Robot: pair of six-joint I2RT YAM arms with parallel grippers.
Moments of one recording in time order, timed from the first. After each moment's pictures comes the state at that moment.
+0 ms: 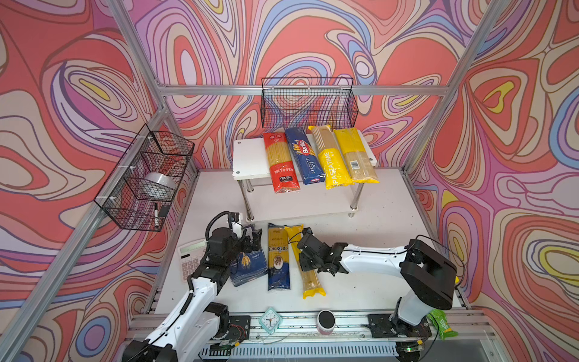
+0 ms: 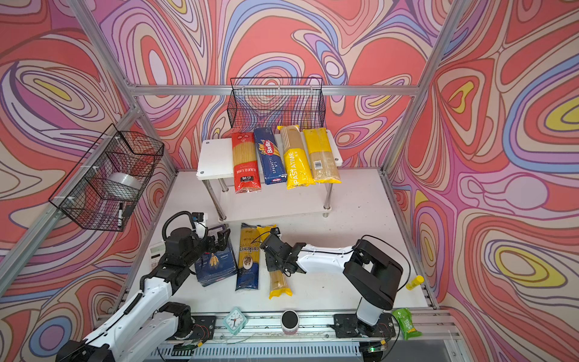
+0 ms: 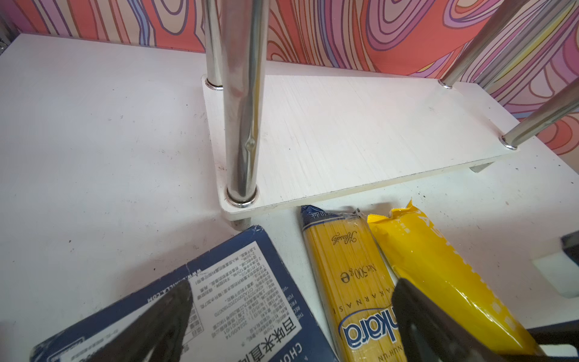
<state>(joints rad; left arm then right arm) -0.18 0.86 0.37 0.04 0.13 -0.20 0.99 1.68 0.92 -0.27 0.13 0.67</state>
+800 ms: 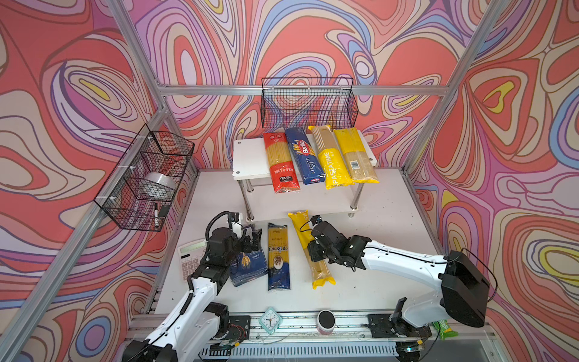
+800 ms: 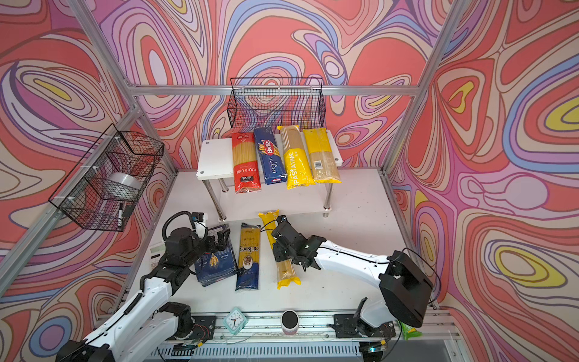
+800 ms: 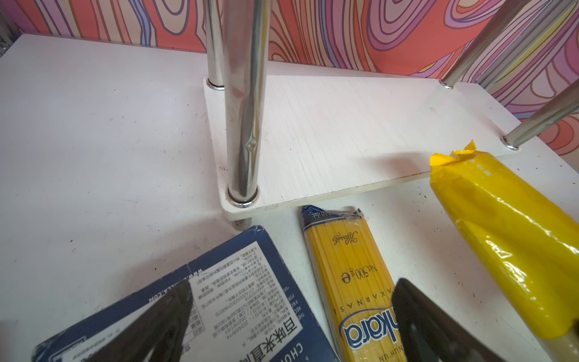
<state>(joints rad) -0.18 0.86 0.37 0.04 0.13 -0.20 0.89 1.45 0.93 -0.38 0.13 0.52</state>
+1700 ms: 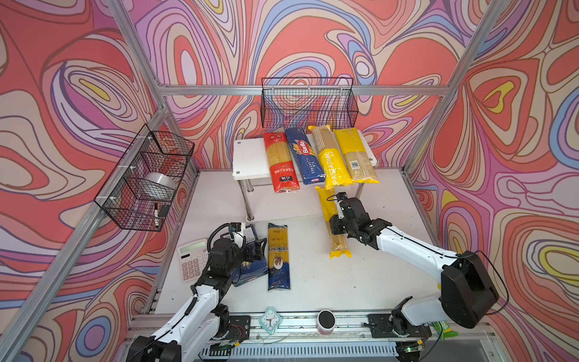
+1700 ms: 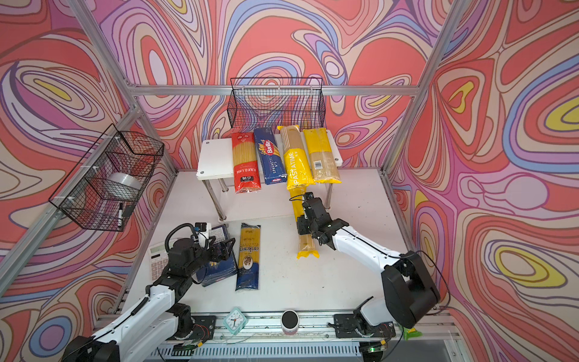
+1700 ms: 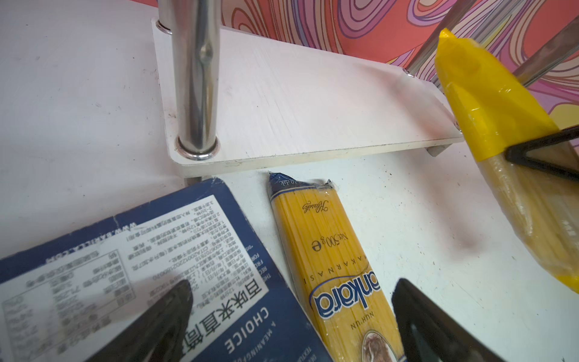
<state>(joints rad) -0.18 0.87 0.20 0.24 0.27 -0.29 0.52 1.46 0.94 -0.27 0.08 0.30</state>
